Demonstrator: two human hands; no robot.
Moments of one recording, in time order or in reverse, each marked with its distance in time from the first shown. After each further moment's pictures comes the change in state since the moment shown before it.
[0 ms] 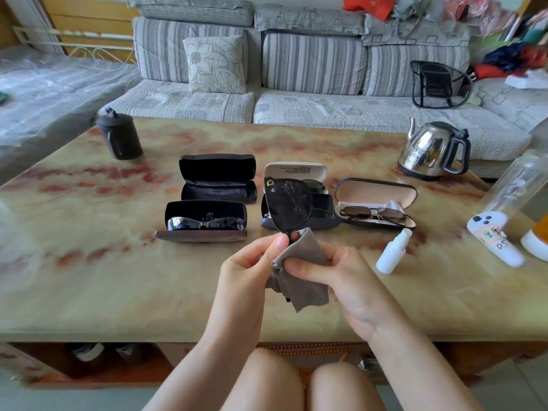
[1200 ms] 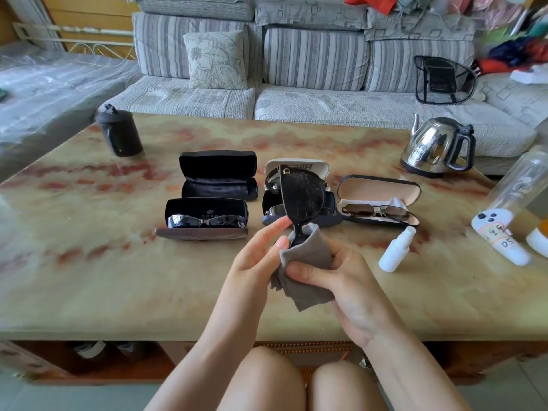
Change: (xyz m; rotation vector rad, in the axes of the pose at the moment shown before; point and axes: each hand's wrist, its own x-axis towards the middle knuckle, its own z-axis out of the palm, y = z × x) left_hand 0.004 -0.001 -0.001 0.041 -0.060 -0.048; right_hand 0.006 0.017 0.000 0.164 0.003 -0.055
